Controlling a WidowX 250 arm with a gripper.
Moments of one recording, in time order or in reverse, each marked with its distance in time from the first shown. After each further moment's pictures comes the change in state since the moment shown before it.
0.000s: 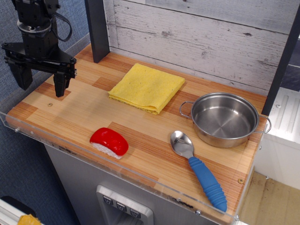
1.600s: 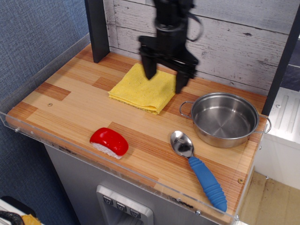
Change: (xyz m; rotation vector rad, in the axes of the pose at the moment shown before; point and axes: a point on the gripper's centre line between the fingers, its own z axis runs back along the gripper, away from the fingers) arm 0.048 -0.202 0.024 -0.179 -0.141 -0.500
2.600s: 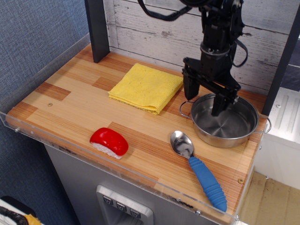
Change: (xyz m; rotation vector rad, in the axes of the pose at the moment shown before) arm 0.019 -0.052 -0.037 -0.077 0.064 -0.157
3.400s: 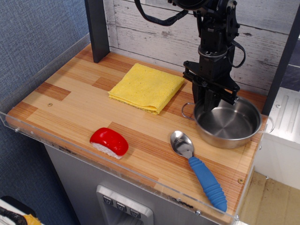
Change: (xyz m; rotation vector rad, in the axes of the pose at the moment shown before) arm 0.001 -0.002 -0.003 -0.058 -0.022 -0.010
